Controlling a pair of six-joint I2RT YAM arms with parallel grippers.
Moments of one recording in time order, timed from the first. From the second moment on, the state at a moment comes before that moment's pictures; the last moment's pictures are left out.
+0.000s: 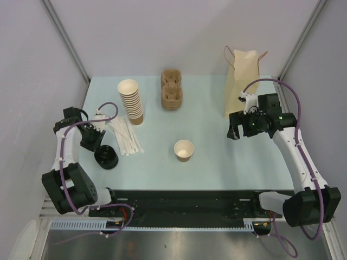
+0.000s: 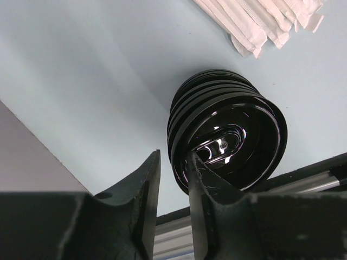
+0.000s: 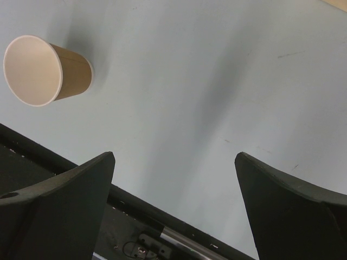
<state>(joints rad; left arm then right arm) 0.37 1.33 1.04 -0.99 0.24 0.83 0.12 1.20 1.18 -0.91 -0.36 -0.12</state>
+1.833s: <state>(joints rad) -0.42 1.30 1.29 -1.19 0.64 0.51 0.49 1.21 1.20 -0.82 -0.23 -0.57</state>
